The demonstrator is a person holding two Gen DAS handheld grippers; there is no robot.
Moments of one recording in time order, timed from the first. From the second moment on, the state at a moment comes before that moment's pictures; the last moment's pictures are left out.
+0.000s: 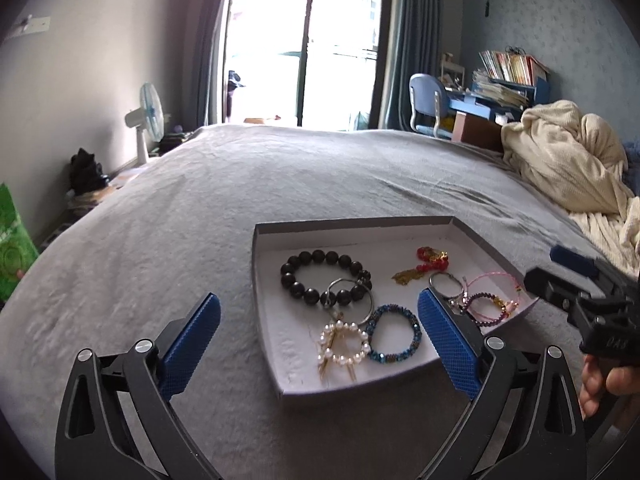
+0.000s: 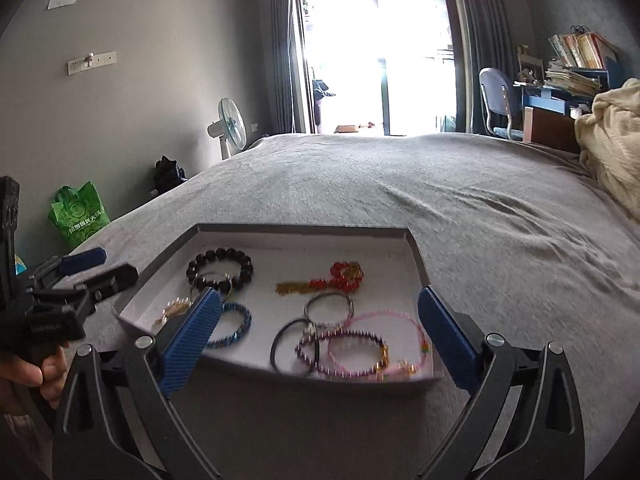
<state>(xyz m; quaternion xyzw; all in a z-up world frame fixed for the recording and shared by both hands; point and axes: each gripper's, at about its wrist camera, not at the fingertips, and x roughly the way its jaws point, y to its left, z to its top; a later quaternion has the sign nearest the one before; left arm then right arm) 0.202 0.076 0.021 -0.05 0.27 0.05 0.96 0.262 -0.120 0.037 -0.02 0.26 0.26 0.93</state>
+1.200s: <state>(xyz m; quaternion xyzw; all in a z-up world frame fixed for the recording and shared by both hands) 0.119 0.042 0.005 -0.04 0.23 0.05 0.97 0.172 -0.154 0.022 -0.01 0.23 0.22 0.95</state>
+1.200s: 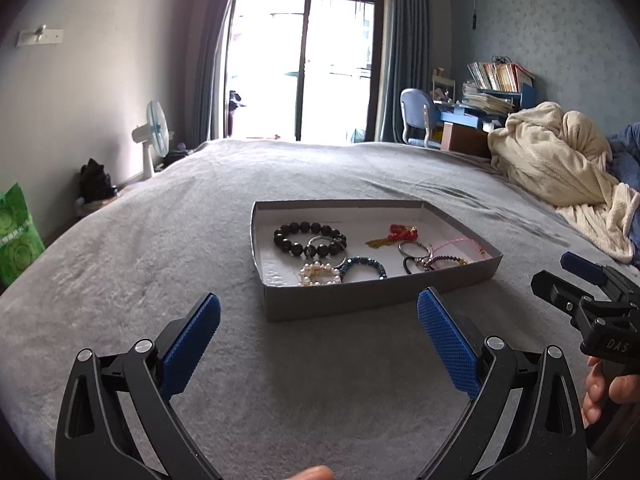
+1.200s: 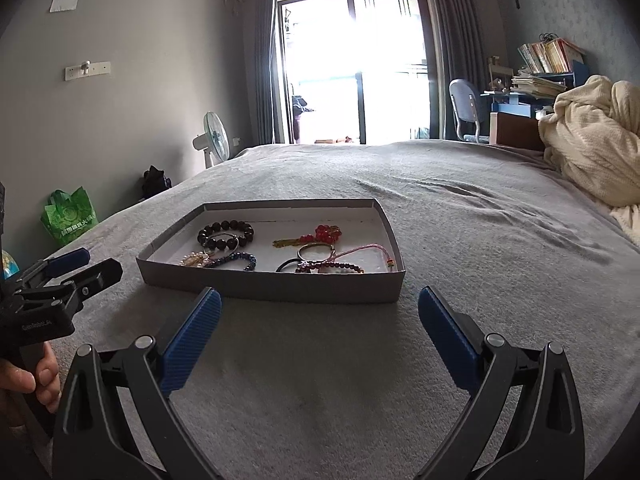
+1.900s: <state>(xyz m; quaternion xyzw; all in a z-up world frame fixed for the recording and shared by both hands) 0.122 0.044 0.005 -0.03 0.23 0.05 0.97 0.172 -0.162 0.020 0.00 0.24 0.21 0.95</state>
